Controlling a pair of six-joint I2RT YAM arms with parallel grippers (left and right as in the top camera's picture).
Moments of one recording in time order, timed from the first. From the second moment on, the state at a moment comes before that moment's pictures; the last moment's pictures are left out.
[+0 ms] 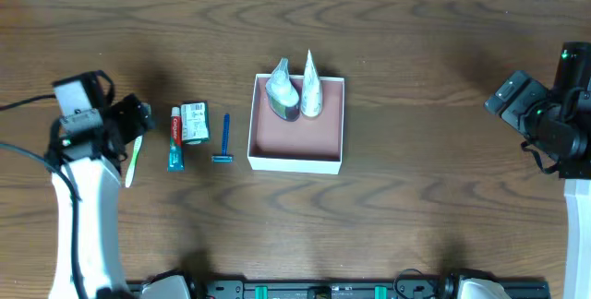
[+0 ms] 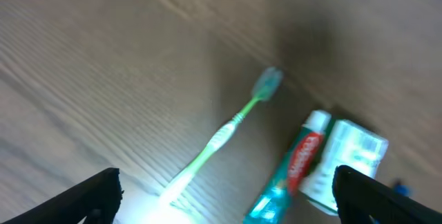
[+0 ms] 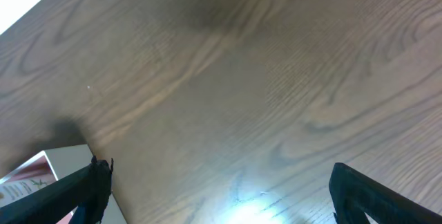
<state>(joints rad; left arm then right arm) 0.33 1.32 1.00 -0.66 -0.12 -0.22 -0.12 1.23 1.51 -1.27 0.15 0.56</state>
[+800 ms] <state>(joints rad) 0.38 1.77 1.00 -0.54 -0.03 0.38 -0.12 1.23 1.51 -1.27 0.15 0.56</state>
